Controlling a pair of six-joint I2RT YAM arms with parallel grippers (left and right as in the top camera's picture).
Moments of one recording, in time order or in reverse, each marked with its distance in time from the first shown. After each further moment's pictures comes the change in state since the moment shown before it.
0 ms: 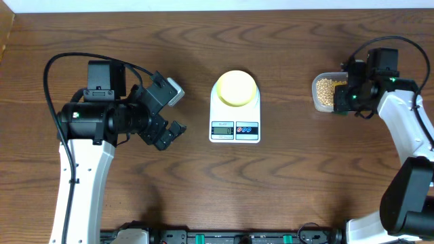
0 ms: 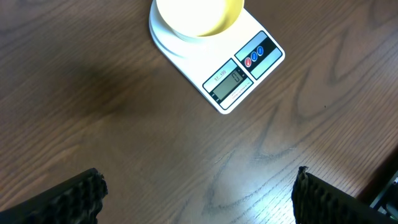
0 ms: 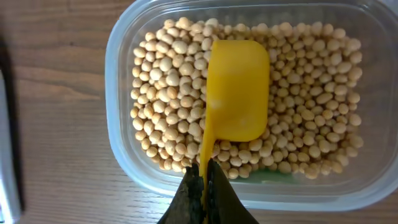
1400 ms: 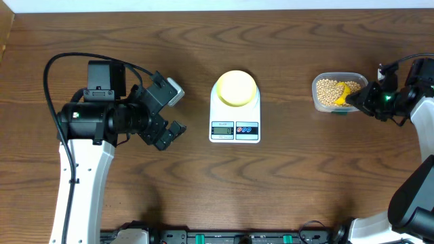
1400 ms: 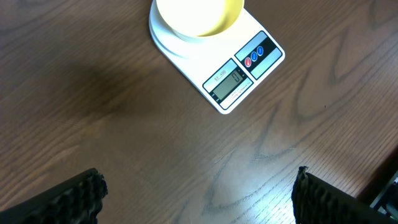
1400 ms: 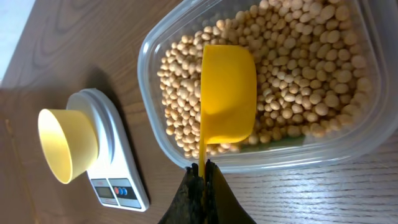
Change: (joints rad) left arm 0.000 0.000 0.000 0.000 0.000 0.000; right arm -0.243 0.002 -0.001 -0.040 -0.433 0.249
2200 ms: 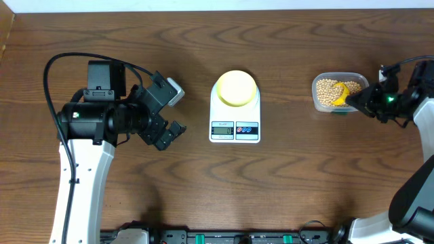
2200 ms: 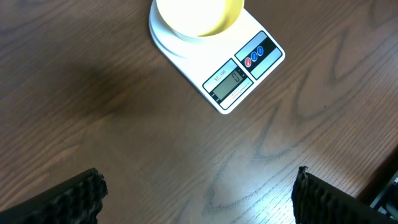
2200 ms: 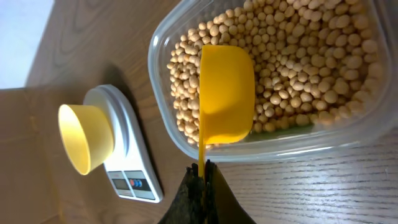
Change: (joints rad) left arm 0.000 0.000 0.000 0.000 0.000 0.000; right arm -0.033 0.000 0.000 -0.029 -0.068 0.000
